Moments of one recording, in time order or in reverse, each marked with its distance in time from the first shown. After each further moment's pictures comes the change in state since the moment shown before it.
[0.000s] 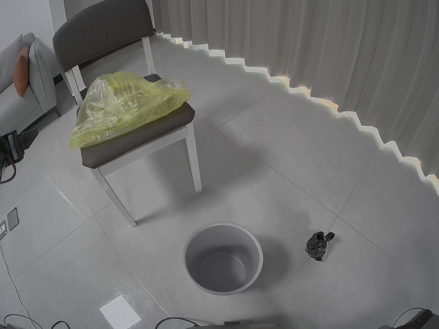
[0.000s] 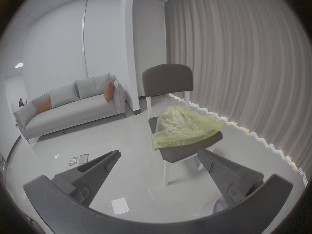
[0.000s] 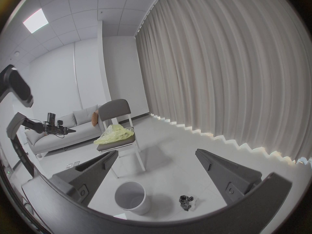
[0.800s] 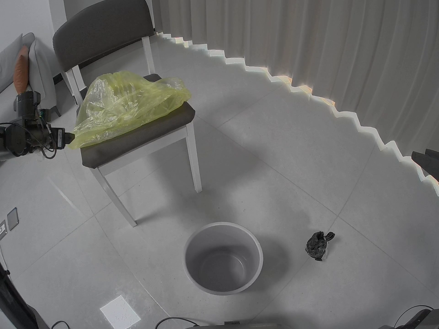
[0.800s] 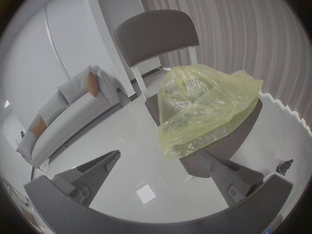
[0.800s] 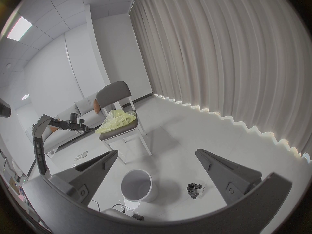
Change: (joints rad) left arm 0.023 0.713 -0.549 0.061 -0.010 0.272; right arm 0.057 0.347 -0.137 0.010 0.024 0.017
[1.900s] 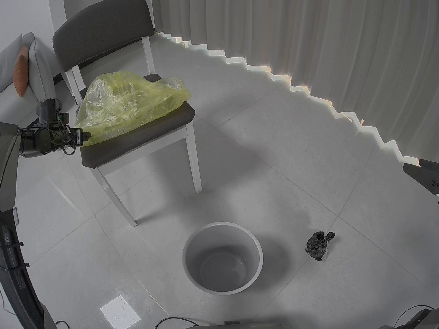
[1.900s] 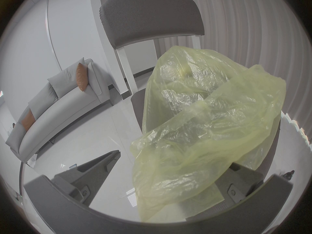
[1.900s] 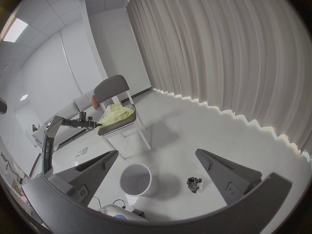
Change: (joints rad) left arm -0.015 0.346 -0.369 0.007 -0.042 -0.077; right arm -0.002 0.026 0.043 -0.011 0.001 -0.001
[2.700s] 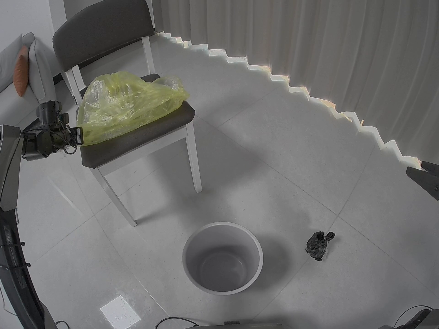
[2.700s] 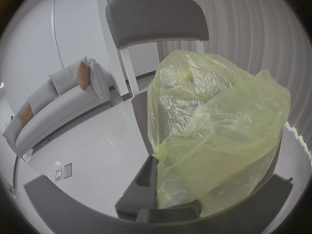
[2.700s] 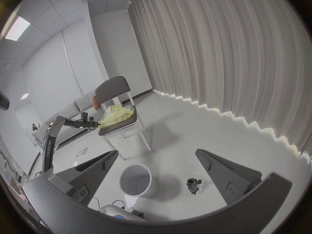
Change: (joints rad) left arm 0.007 0.028 -0.006 -0.068 -0.025 -0.054; right arm 0.000 -0.037 0.034 -0.018 0.002 -0.006
